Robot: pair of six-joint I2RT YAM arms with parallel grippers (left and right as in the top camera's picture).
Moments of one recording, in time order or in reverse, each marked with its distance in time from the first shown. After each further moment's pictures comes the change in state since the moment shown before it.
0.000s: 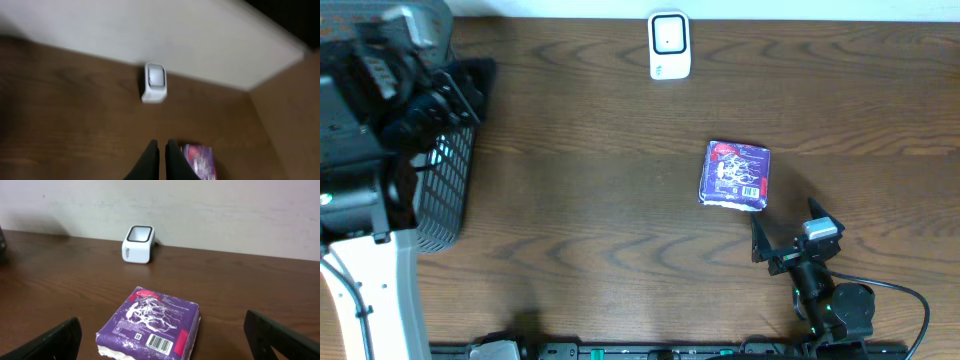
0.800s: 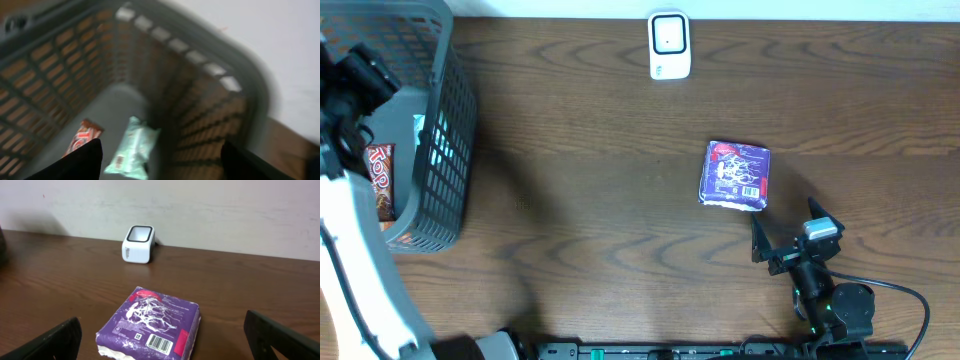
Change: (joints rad) left arm 0.310 0.209 0.000 0.140 -0.520 0.048; right arm 0.000 0.000 0.000 0.000 0.000 0.000
